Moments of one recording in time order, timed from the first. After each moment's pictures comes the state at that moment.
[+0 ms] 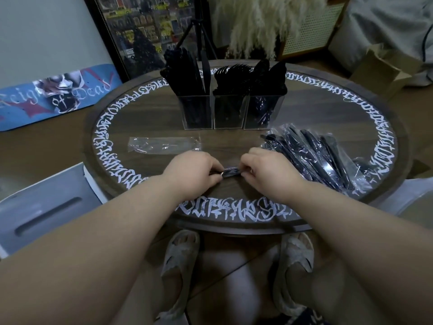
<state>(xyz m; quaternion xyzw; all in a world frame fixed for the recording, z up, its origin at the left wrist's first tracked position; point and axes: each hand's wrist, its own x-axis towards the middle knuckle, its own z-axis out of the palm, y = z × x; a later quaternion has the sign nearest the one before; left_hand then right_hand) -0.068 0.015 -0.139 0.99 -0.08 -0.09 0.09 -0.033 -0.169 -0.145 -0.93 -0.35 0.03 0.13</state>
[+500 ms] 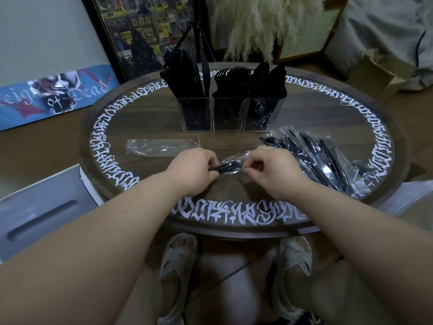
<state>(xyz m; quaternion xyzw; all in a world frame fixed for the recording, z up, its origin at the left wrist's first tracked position) -0.060 0.013 -0.138 0.97 0.01 -0.11 0.20 -0.029 -0.176 -0.148 -0.92 -0.27 0.03 0.27</state>
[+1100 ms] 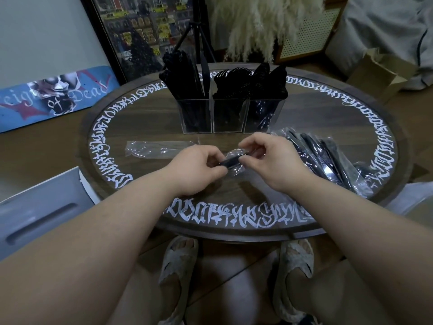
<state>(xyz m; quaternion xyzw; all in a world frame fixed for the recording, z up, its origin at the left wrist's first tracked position) -0.063 0.014 -0.123 0.93 0.01 -0.11 0.34 -0.019 -0.165 -0.139 -0.89 -0.20 0.01 0.40</state>
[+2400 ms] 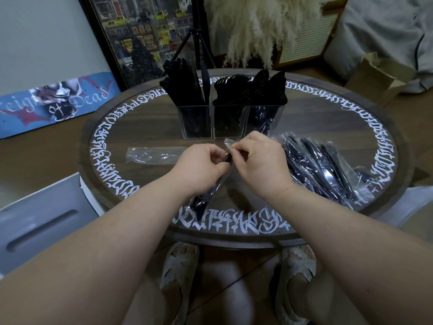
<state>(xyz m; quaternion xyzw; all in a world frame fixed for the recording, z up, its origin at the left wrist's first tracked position) -0.058 0.000 -0.119 0.91 0.07 -0.04 0.41 -0.025 -0.135 -0.140 -0.91 -0.23 -0.16 0.31</state>
